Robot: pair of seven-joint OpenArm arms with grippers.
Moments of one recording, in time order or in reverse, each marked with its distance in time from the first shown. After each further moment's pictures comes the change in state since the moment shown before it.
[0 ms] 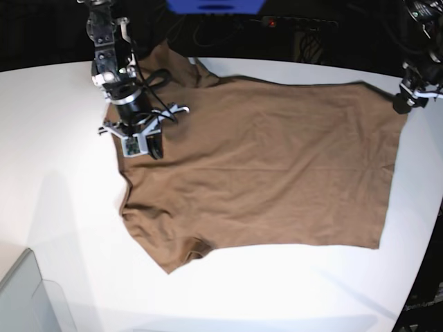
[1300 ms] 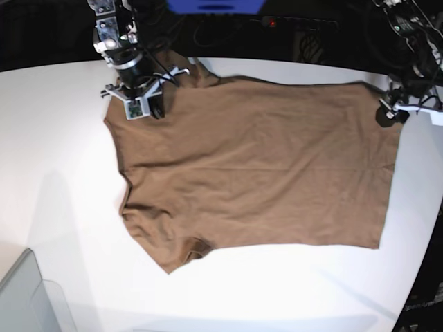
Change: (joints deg) left arm -6.1 5.9 2.6 4.0 13.6 0.2 0.3; right arm -9.6 0.2 0.3 1.3 0.0 0.0 0.0
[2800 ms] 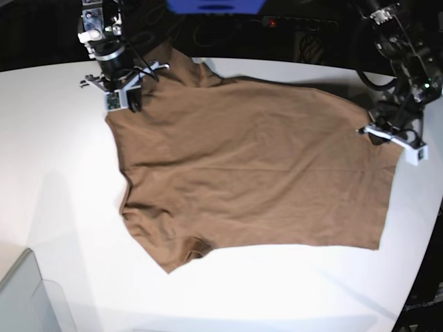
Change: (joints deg) left arm -3.8 -1.4 18.6 7.9 19.3 0.2 -2.4; right arm -4.5 0.8 5.3 3.5 0.0 -0.2 0.0
